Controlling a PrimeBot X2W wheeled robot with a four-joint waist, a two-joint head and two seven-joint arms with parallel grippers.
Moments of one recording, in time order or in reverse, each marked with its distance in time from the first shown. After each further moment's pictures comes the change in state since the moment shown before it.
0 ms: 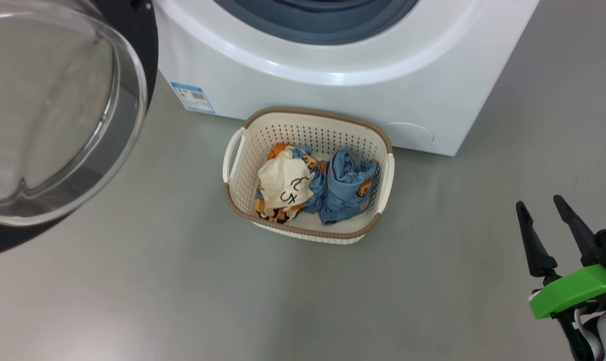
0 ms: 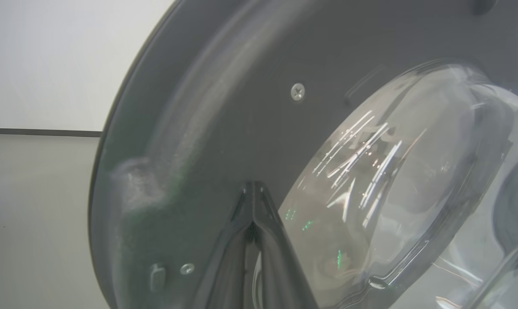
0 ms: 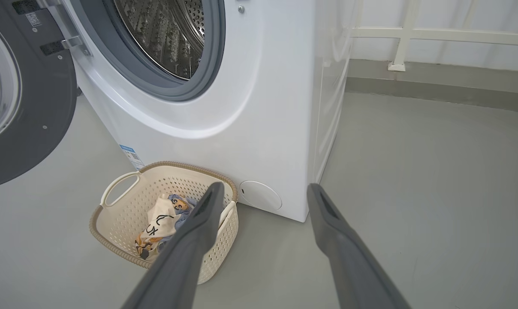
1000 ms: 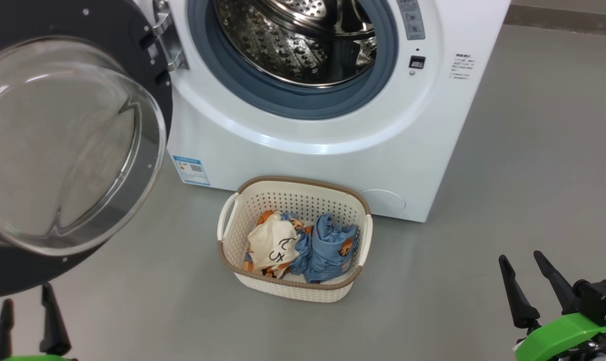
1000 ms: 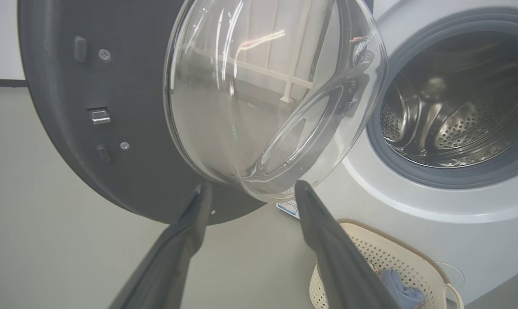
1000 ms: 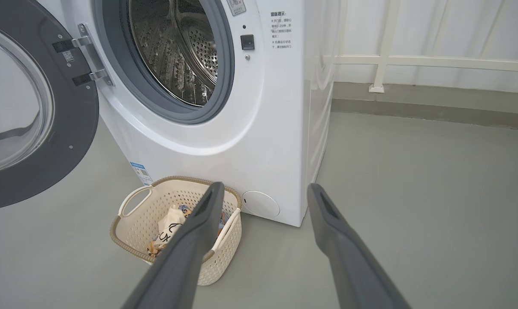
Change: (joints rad) left arm 0.574 -0.130 -0.371 -0.358 -0.231 0.000 0.001; right arm 0.135 0.064 0.007 0.016 0.009 0.000 0.000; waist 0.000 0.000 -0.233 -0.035
